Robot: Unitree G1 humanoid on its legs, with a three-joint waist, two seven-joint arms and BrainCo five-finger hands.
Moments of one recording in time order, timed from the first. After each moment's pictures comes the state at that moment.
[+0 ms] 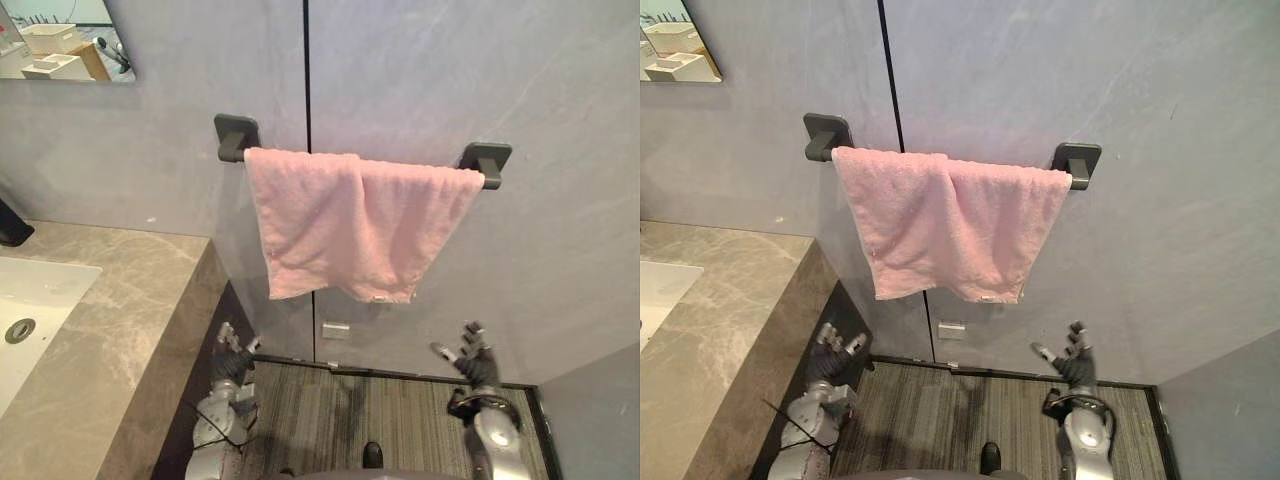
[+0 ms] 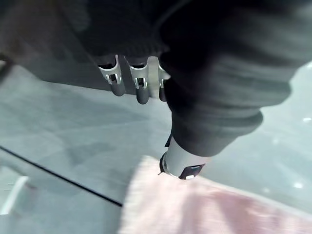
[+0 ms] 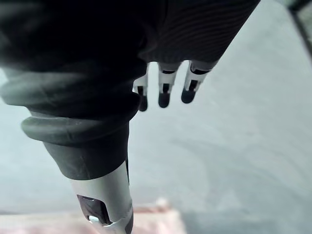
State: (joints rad) left arm 0.26 0.03 0.07 0.05 -0.30 -0.16 0.10; right arm 0.29 0.03 -0.23 -0.03 0.03 -0.10 -0.14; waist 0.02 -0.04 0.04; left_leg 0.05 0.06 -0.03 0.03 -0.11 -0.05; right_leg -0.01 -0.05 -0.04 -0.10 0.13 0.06
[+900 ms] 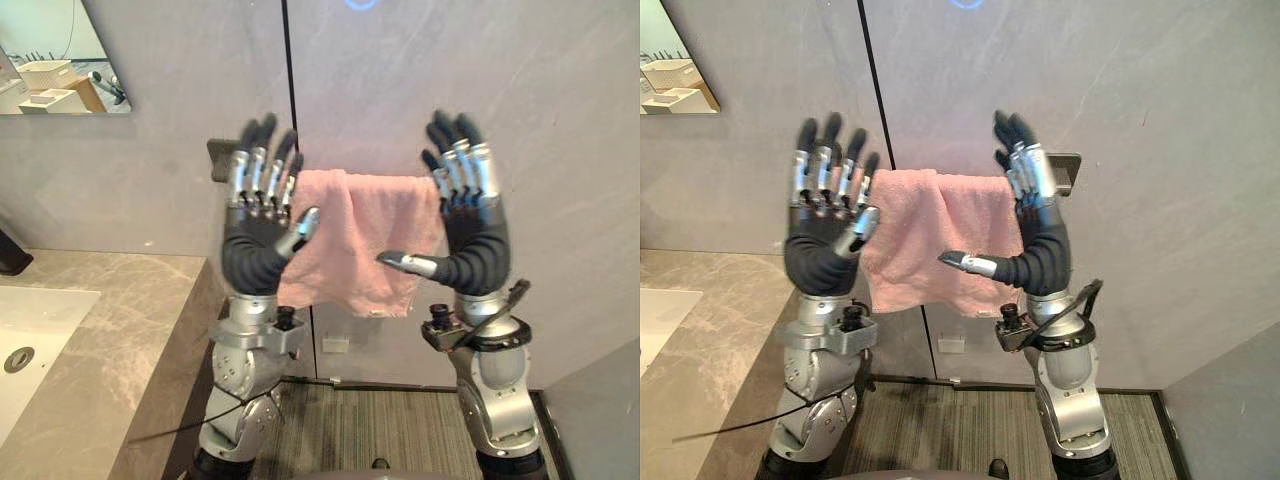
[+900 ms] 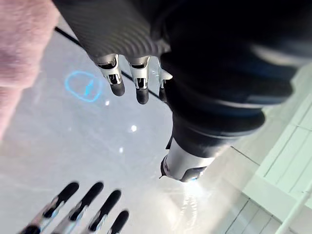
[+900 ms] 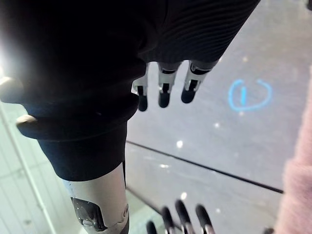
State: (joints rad) left arm -0.03 0.08 -0.35 -0.48 -0.43 -0.35 0.05; right arm -0.04 -0.11 0.22 -0.52 0.00 -0.30 0.01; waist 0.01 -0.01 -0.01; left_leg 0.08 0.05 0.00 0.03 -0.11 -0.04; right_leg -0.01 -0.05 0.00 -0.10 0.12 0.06
